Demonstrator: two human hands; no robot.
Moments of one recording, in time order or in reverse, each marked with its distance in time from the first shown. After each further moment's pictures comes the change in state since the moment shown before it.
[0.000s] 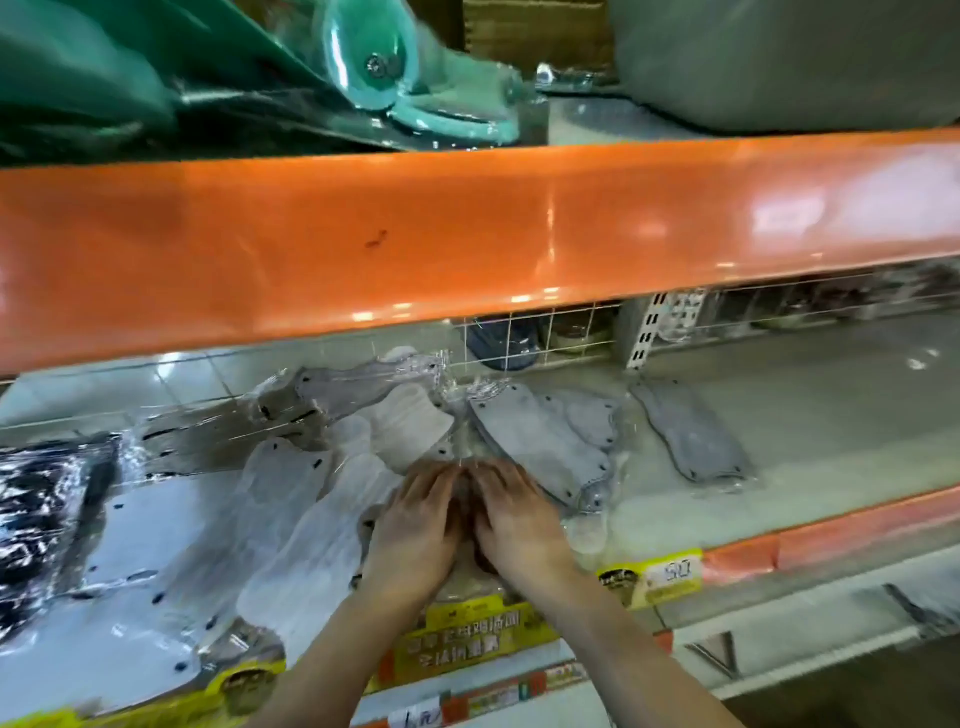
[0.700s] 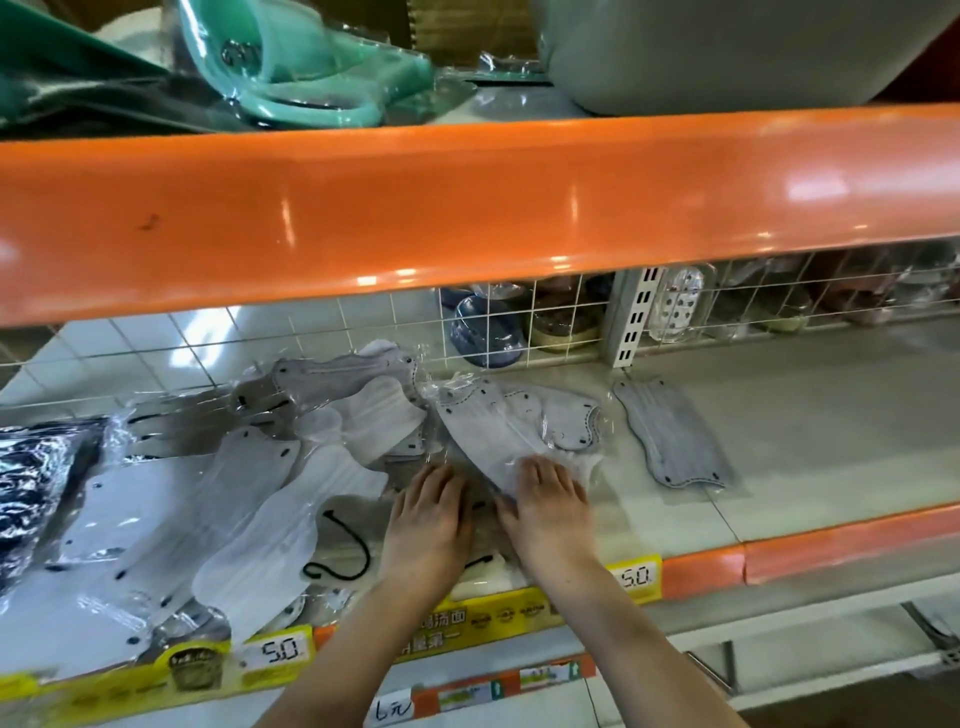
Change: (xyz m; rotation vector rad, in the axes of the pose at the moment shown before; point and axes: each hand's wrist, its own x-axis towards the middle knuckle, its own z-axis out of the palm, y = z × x) left_hand 0.002 0.043 0.044 0.205 -0.091 -0.118; right_hand -0.012 0.070 -0.014 -0.297 0.133 0.133
